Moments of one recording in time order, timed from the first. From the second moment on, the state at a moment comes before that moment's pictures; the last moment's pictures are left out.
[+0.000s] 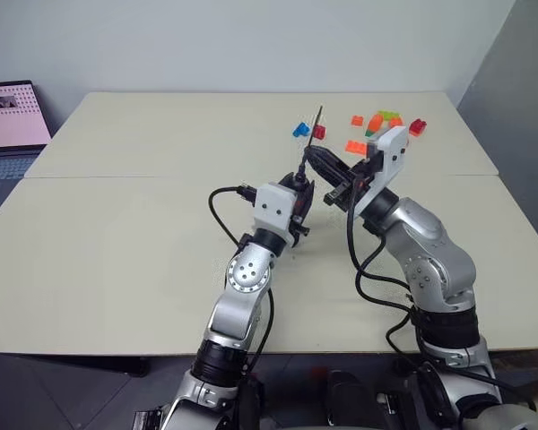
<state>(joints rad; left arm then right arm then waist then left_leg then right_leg) -0.36 -0.04 -0.22 -0.08 0.05 0.05 -0.14 -0.57 -0.19 0.02 -0.27 0.46 0.53 0.45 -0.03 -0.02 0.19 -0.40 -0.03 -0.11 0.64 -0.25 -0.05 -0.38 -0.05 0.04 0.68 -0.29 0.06</state>
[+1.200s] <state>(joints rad) -0.33 0.00 -0.23 -0.12 0.04 0.06 -0.18 -0.70 -0.39 0.03 -0.26 0.55 0.73 0.56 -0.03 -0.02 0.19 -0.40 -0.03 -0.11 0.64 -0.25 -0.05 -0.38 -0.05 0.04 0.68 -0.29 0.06</state>
